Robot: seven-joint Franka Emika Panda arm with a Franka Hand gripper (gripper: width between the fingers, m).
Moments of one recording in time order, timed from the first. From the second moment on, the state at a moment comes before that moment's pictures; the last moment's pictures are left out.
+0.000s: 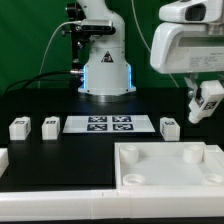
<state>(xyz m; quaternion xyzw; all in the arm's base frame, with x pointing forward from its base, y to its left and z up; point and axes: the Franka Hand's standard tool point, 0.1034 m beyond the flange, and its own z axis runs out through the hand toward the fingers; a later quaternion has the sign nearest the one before) 0.505 0.134 0.110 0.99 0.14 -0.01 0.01</state>
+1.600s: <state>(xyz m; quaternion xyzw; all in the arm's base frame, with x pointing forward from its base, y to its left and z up) 0.607 0.101 0.123 0.97 0.19 0.15 -0.01</state>
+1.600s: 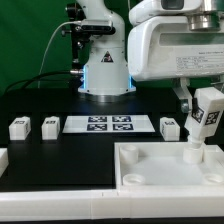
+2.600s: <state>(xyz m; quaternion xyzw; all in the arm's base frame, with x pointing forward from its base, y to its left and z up) 0.610 0.113 0.115 0.98 0.11 0.19 -0.03</state>
